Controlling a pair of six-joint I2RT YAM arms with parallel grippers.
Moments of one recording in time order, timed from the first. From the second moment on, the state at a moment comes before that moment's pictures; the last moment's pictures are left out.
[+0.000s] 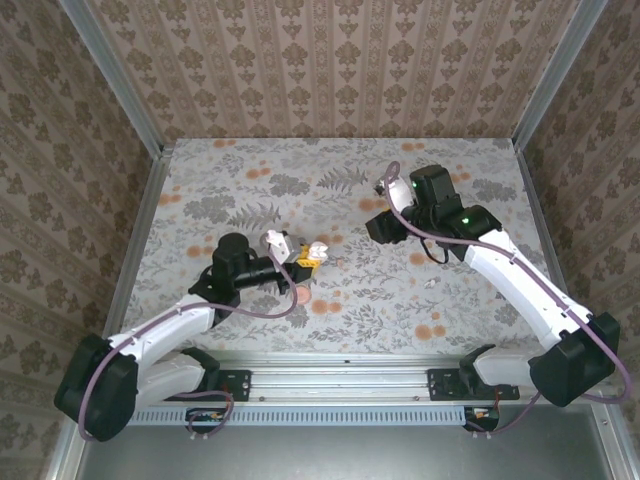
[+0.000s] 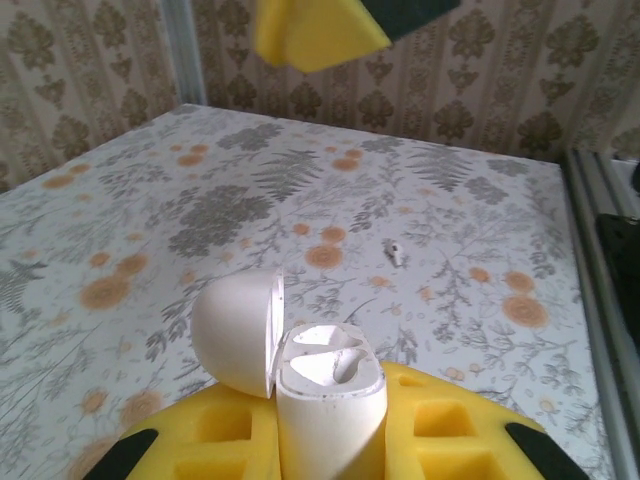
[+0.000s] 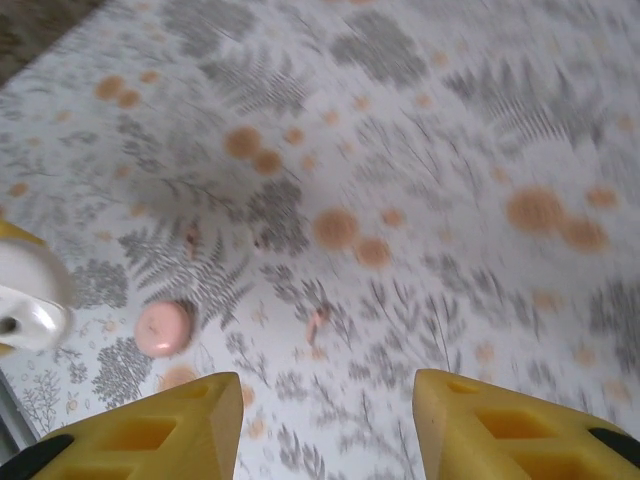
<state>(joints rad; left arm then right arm) -0.60 1.06 0.44 0.40 0.67 0.14 0.42 1.27 1.19 -0.67 -0.25 -0.01</state>
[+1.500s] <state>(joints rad) -0.12 0.81 0.38 0.18 0.29 -0.15 0.76 2.19 1.76 -0.77 -0.06 1.81</state>
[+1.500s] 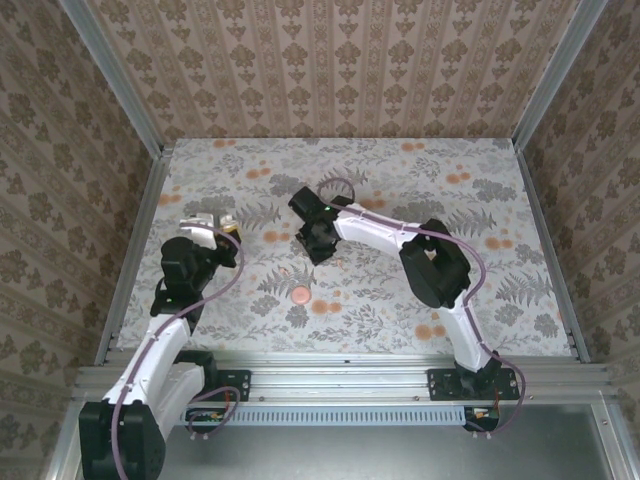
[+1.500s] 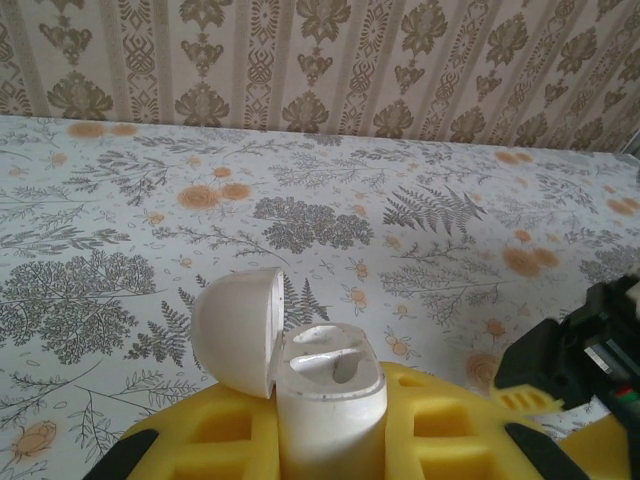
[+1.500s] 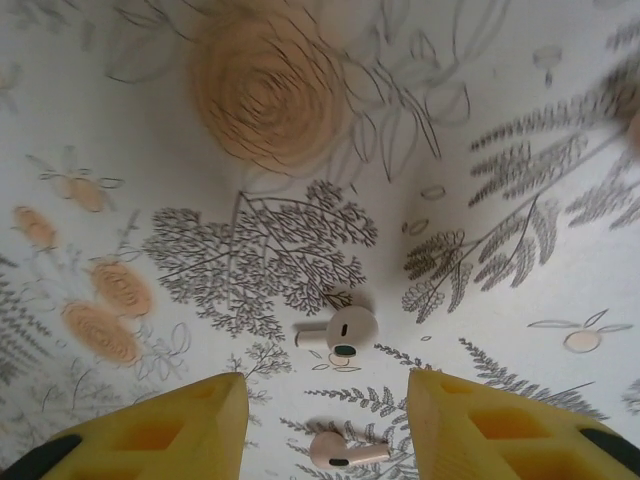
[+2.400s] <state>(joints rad) -0.10 0.81 0.38 0.18 0.29 -0.16 0.76 2.33 1.90 -0.86 -0.07 1.95</state>
